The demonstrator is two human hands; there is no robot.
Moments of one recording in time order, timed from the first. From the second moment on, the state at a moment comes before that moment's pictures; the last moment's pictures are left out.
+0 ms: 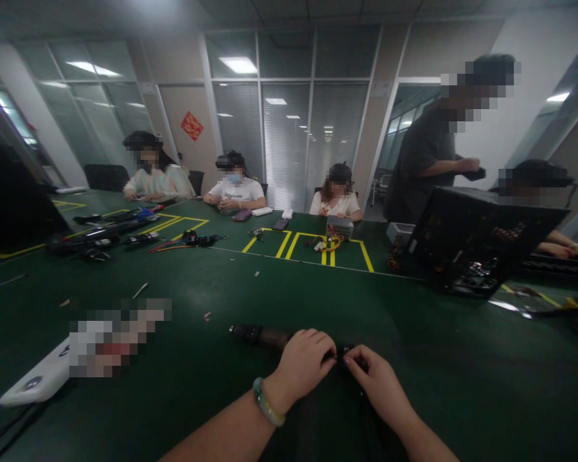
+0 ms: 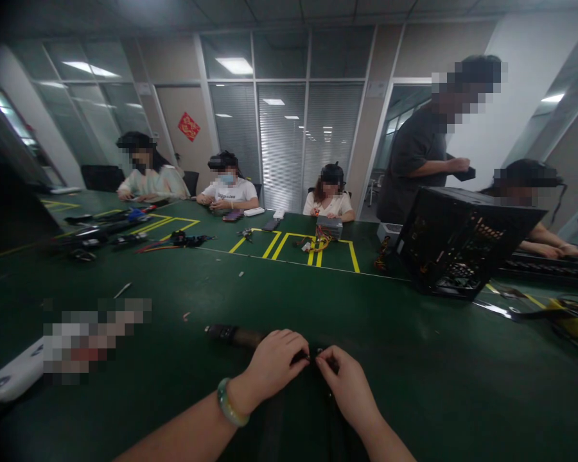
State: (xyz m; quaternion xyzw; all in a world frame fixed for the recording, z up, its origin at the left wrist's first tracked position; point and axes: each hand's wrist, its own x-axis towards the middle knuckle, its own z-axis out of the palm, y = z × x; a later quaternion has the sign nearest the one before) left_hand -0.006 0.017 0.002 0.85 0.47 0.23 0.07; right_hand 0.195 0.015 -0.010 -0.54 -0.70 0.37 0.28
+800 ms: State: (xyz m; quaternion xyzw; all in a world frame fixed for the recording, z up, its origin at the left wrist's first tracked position) left_hand -0.007 0.018 0.002 0.86 0.45 0.22 0.08; right_hand 0.194 0.020 -0.019 -0.54 -0.70 0.37 0.28
